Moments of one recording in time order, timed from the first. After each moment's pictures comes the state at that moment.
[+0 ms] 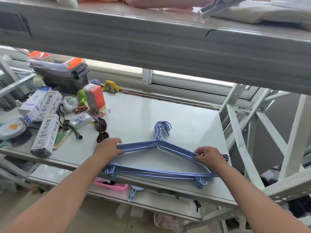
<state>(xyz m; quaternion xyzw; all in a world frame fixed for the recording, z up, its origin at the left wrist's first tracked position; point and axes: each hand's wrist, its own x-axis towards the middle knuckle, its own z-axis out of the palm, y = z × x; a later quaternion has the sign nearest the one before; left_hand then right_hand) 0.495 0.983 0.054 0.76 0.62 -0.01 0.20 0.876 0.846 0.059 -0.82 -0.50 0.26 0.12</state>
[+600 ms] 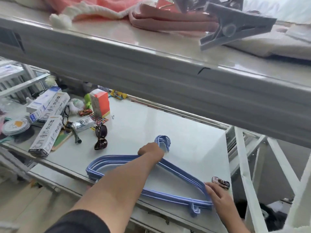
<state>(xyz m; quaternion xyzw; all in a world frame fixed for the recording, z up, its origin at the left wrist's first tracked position) 0.683 0.987 0.078 0.65 0.71 -0.07 0.27 0.894 0.786 0.041 -0.79 -0.37 0.36 0.33</state>
